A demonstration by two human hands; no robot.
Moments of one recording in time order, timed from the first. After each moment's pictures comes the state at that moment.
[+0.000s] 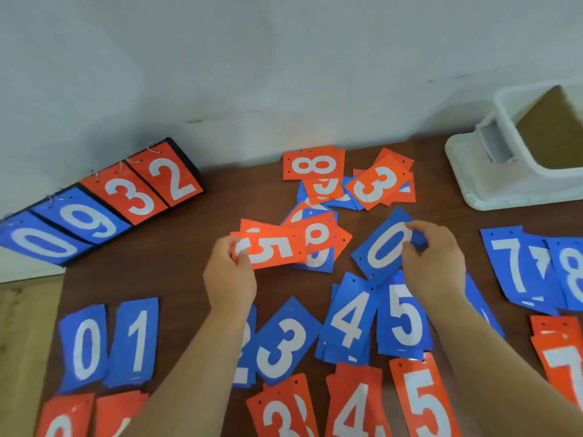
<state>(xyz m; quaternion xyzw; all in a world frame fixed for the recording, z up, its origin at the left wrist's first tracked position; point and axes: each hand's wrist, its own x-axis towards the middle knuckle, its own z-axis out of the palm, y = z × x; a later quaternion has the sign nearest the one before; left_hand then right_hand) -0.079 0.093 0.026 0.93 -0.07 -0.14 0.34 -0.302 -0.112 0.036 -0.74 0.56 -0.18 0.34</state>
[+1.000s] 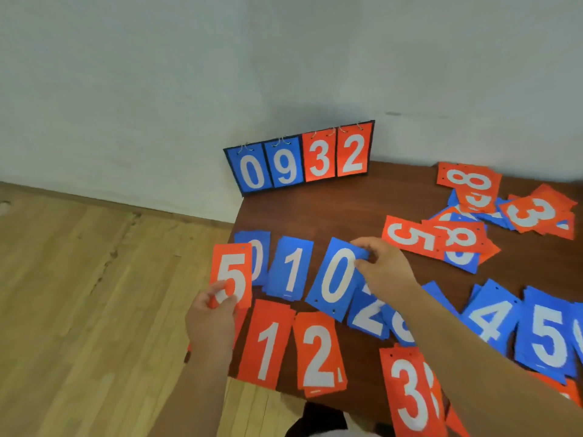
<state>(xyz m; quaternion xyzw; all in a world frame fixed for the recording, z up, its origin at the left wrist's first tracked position) -0.053 0.456 0.045 0.76 0.26 -0.08 0.59 -0.119 0.157 0.053 -0.82 0.30 0.02 0.48</state>
